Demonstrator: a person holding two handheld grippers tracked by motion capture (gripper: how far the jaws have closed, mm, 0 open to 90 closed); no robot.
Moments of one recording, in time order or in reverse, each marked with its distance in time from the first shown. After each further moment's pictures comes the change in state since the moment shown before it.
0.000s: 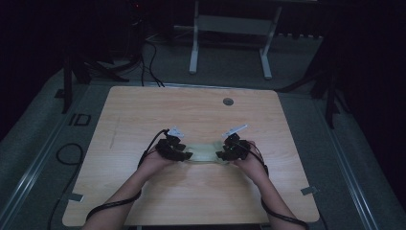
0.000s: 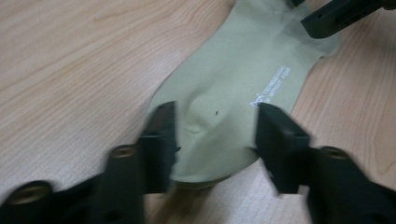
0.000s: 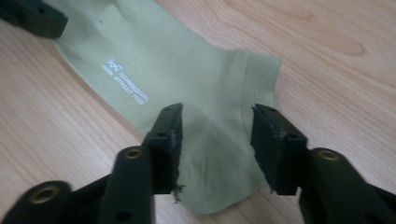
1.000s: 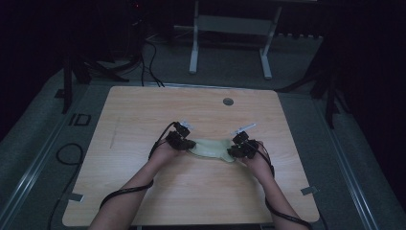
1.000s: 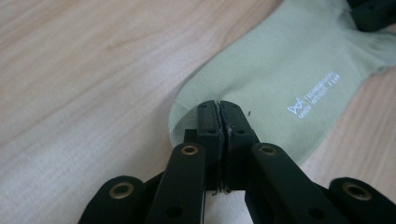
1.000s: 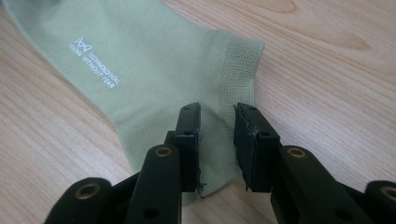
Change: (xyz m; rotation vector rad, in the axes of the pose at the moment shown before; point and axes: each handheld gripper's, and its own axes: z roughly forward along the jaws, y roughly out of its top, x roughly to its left) left arm 0.012 0.029 0.033 0.082 0.042 -0.022; right arm -0.026 -0.014 -0.003 0.042 -0.090 0.093
